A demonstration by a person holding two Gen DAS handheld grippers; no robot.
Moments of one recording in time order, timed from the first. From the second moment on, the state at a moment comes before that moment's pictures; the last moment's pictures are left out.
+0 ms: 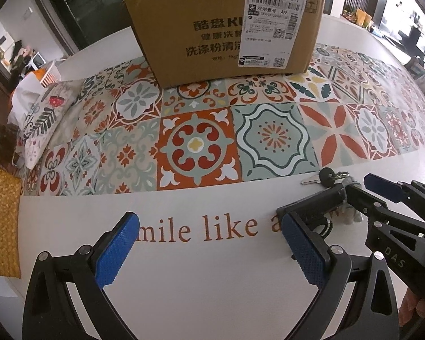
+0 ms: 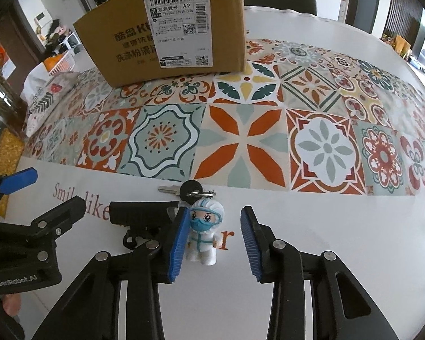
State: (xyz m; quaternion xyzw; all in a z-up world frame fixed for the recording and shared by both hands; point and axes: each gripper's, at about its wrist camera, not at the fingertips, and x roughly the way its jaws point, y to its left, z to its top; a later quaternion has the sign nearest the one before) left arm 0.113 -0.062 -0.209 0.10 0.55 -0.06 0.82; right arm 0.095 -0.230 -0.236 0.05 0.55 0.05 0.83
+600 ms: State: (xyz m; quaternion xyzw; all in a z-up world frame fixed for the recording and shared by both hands) left arm 0.111 -0.069 -0.213 0.09 0.57 -0.07 0.82; right arm 0.095 -0.235 -0.246 0.07 0.56 0.06 0.82
